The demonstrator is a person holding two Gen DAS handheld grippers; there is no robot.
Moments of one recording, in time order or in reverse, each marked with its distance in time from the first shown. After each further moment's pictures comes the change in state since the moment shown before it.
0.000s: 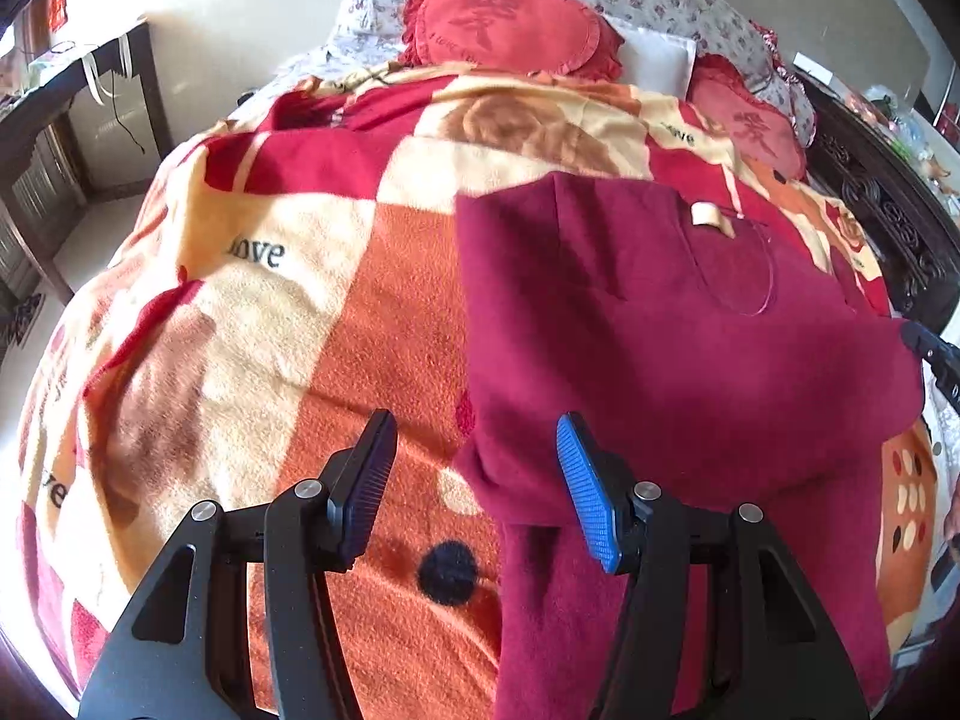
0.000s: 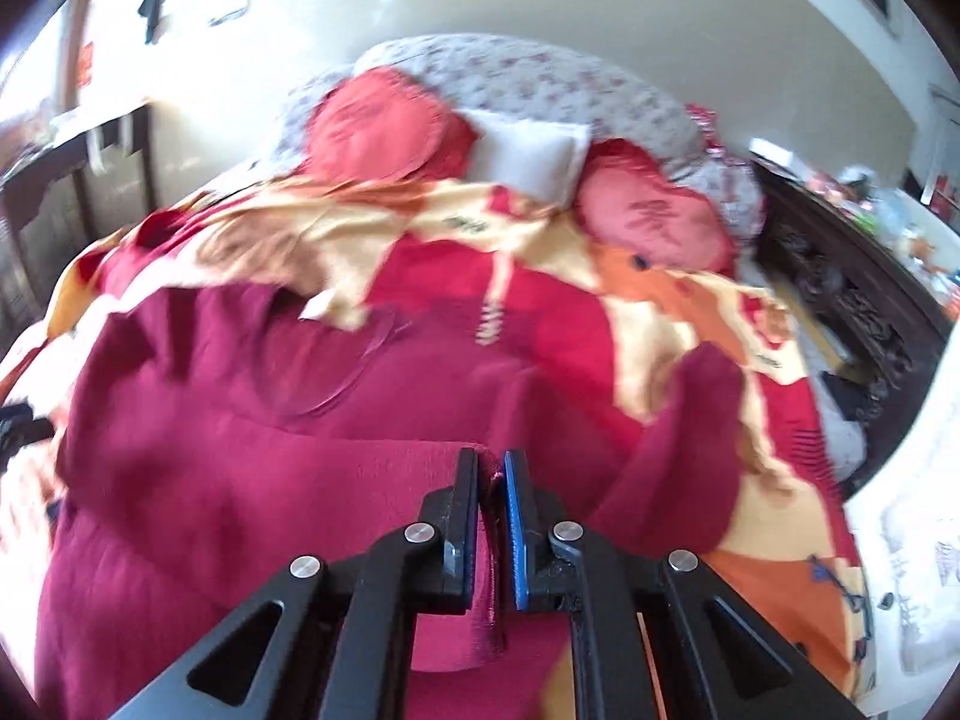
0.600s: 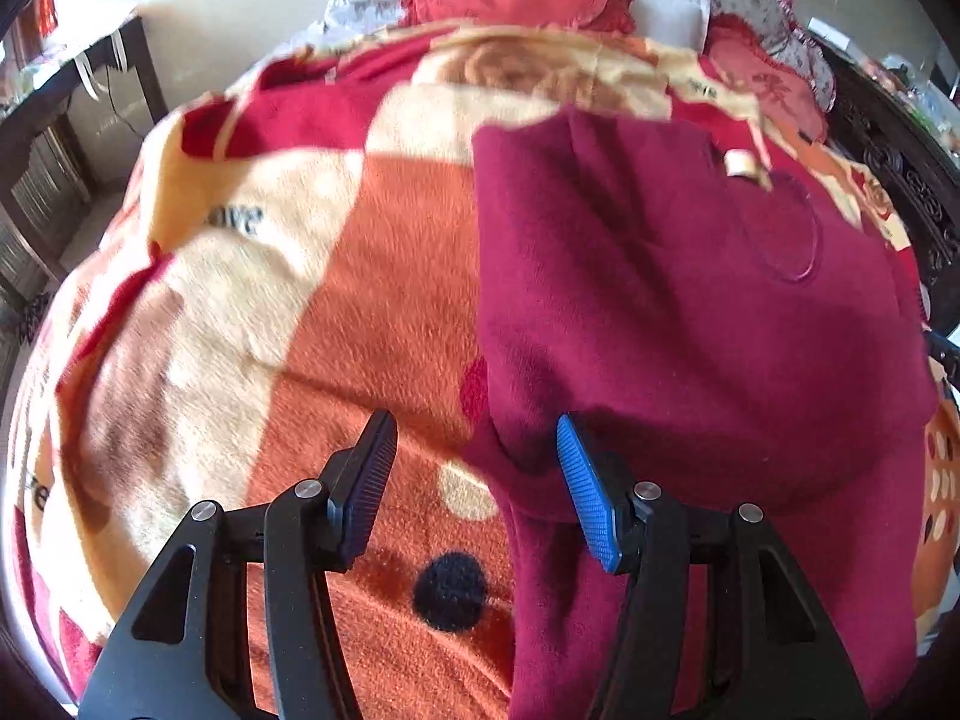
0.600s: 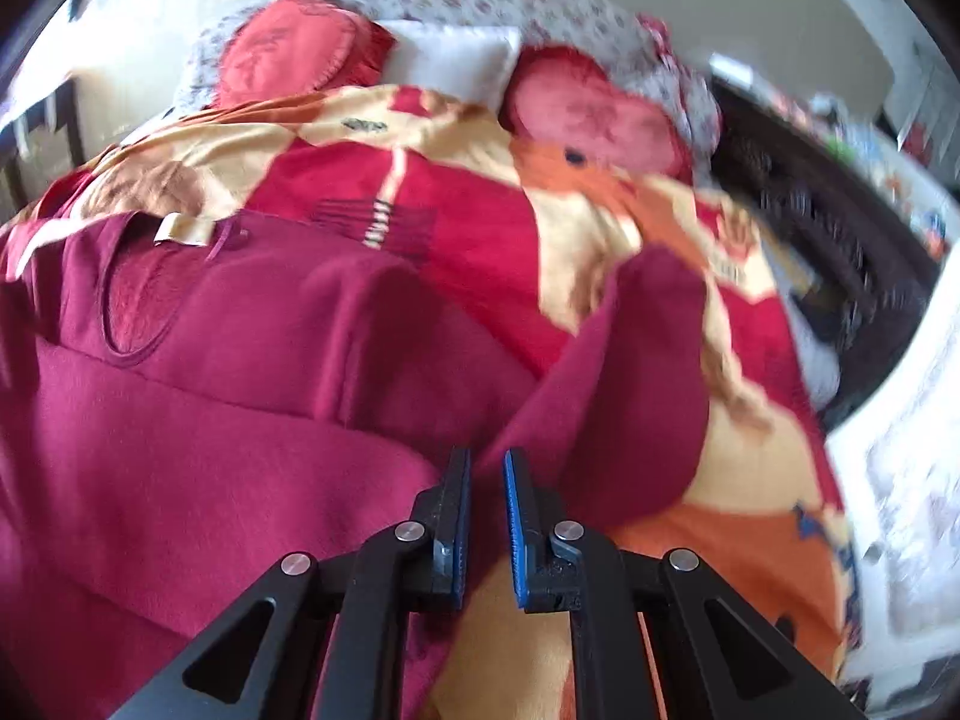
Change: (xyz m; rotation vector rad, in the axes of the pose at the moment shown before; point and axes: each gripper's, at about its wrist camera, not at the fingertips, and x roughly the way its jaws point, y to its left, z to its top) left arm 0.027 -0.004 -0.002 0.034 0.033 0.051; right arm 0.062 -0.055 -0.023 0.077 0.198 -0.088
